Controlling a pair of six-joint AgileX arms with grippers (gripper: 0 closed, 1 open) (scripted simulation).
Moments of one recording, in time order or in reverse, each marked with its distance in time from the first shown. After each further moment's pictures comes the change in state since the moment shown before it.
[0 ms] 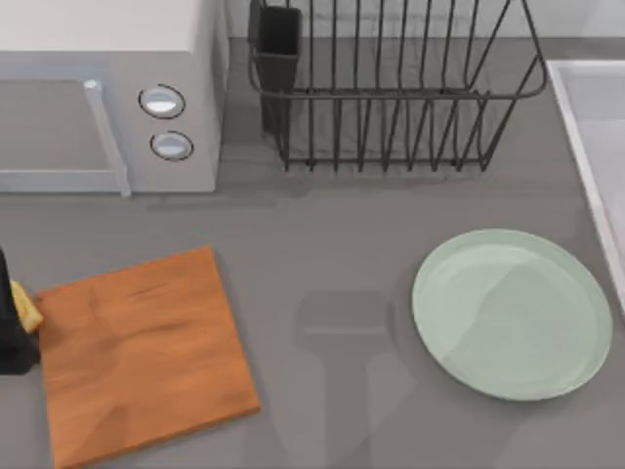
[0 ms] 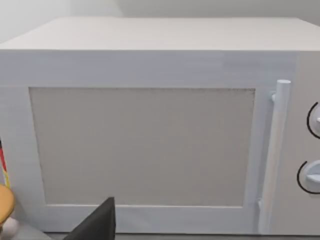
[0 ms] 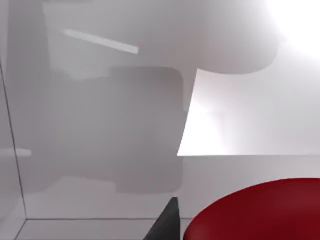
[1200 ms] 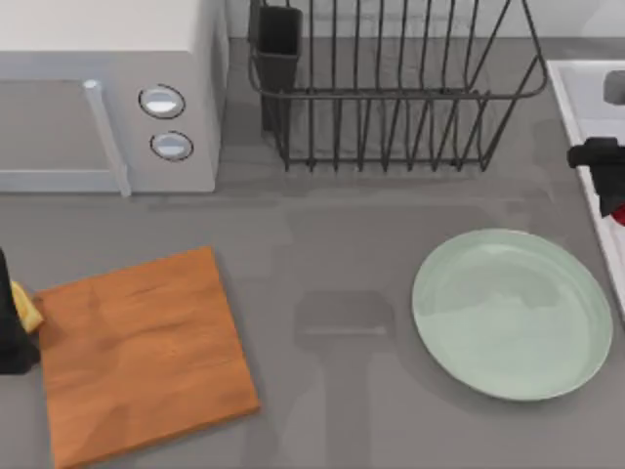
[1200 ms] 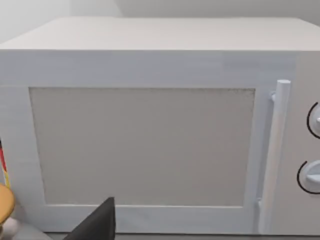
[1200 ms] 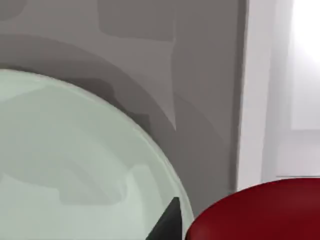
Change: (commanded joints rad) left arm 0.000 0.000 0.000 0.000 0.000 0.000; right arm 0.374 -0.162 0.126 -0.231 0.008 0.369
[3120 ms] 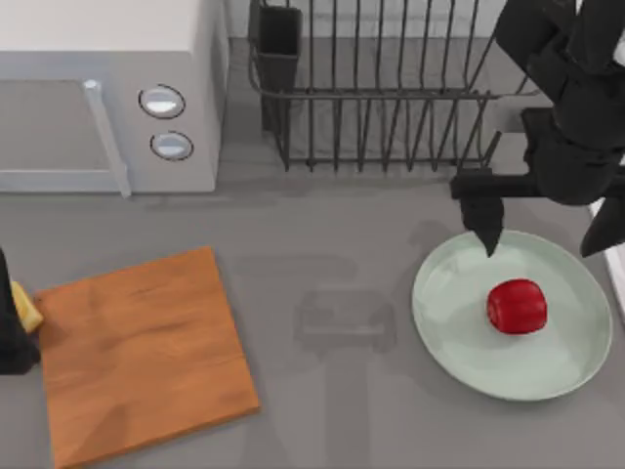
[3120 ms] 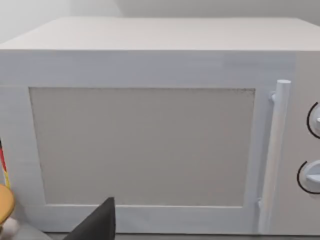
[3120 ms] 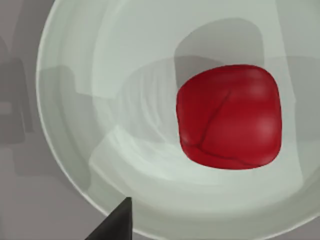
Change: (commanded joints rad) left arm 0.000 0.000 0.000 0.000 0.000 0.000; right arm 0.330 -0.050 0.031 -0.177 0.004 0.326
